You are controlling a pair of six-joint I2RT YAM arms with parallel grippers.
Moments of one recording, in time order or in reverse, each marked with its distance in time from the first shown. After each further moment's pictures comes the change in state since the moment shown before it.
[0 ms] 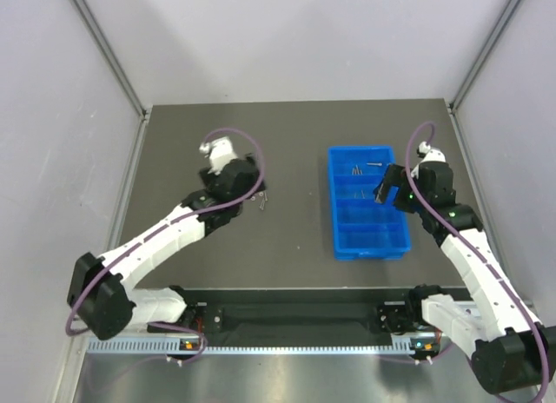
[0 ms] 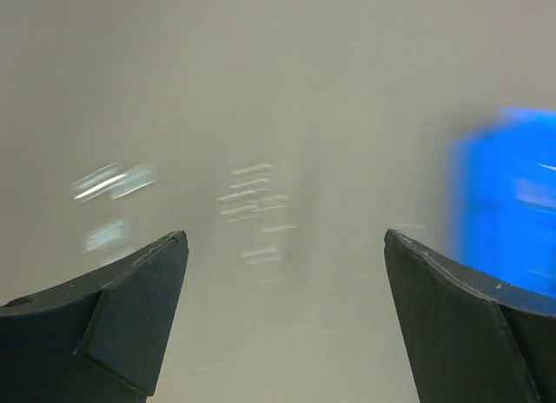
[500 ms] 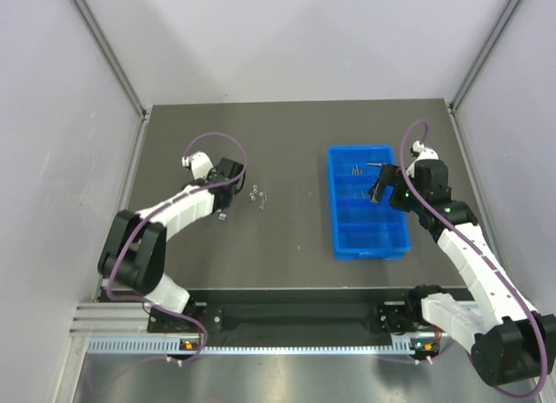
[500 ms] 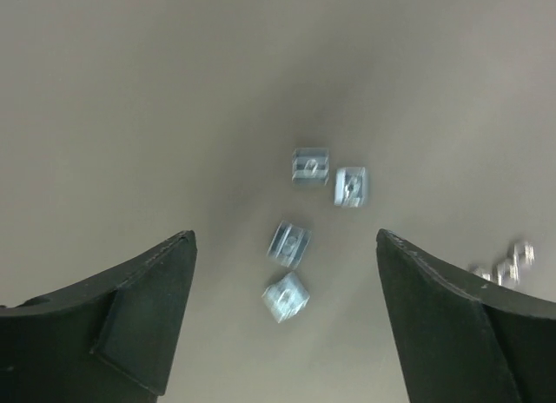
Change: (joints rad) left arm 0.328 0.225 -0.131 -0.117 -0.075 -0.242; right arm 0.008 0.058 -0.012 0.051 -0.074 -0.007
